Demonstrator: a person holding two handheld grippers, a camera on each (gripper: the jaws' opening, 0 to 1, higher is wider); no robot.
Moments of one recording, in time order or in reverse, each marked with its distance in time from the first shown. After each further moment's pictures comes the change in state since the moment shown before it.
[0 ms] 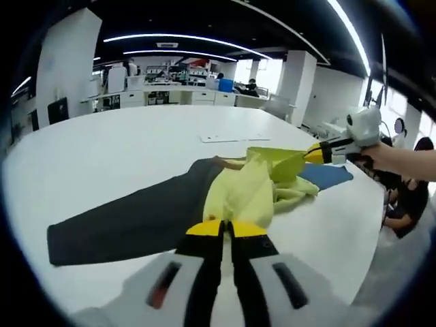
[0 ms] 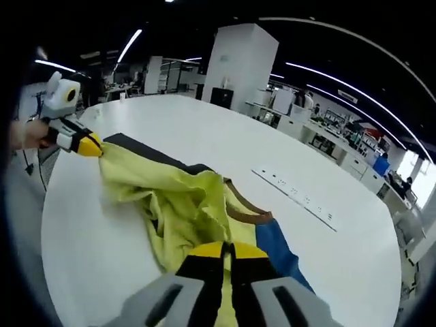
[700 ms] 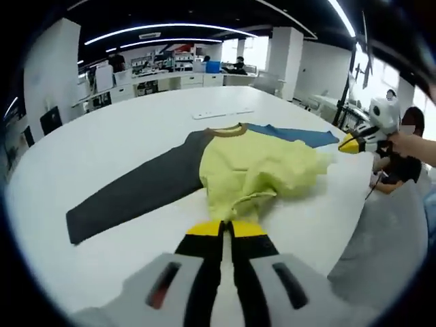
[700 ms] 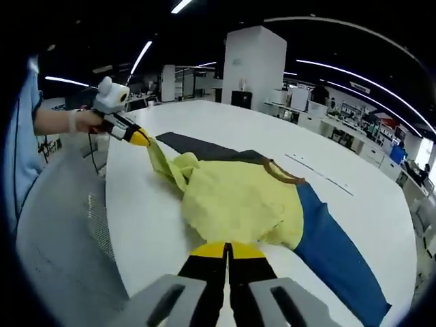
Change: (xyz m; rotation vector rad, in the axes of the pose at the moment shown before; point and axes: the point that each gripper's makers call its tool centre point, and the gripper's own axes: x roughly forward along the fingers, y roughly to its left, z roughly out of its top) left arm -0.066 -0.015 -0.052 0.114 0.160 -0.039; right arm -0.117 0.102 -0.069 0.037 0.016 0.160
